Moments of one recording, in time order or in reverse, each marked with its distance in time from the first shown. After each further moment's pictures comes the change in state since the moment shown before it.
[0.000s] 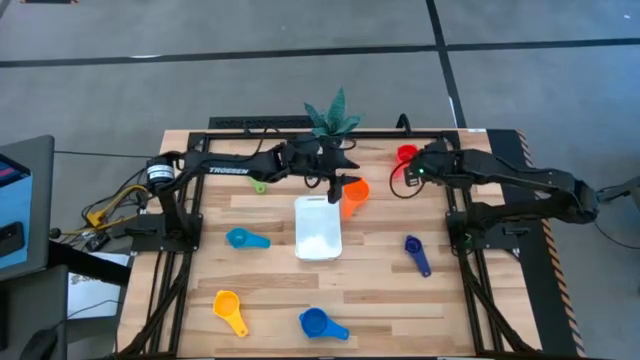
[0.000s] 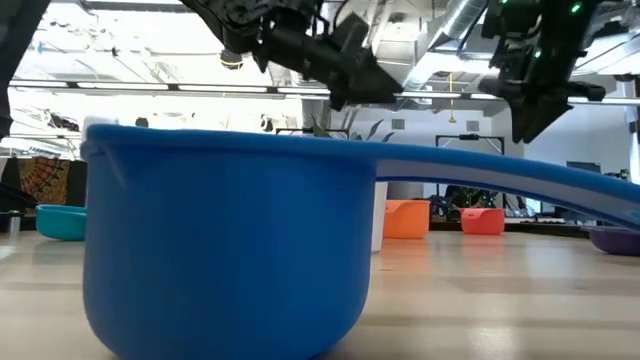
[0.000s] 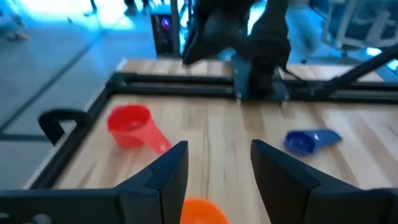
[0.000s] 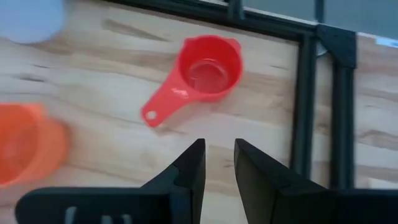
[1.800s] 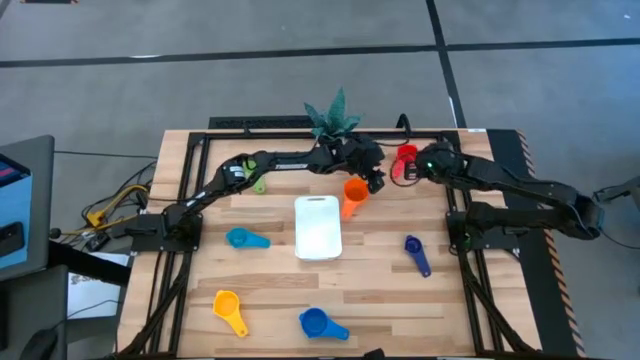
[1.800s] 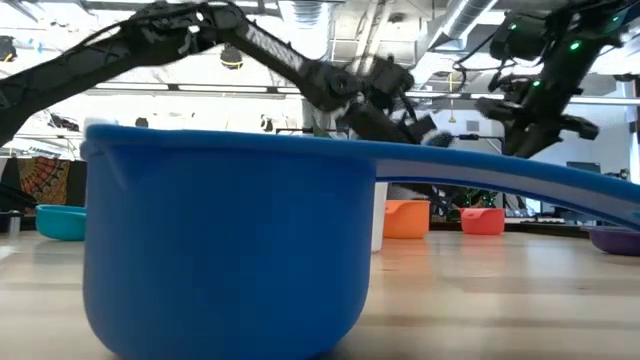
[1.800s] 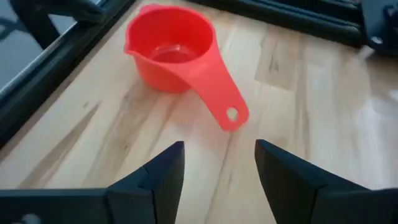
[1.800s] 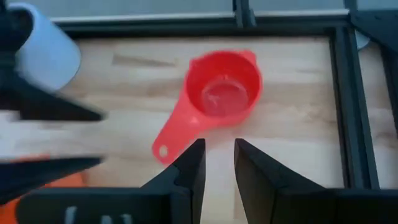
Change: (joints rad) left arm 0.031 0.651 0.777 -0.428 -0.157 -0.114; right arm -0.191 -0.101 -0.237 0.393 -0.084 -0.081
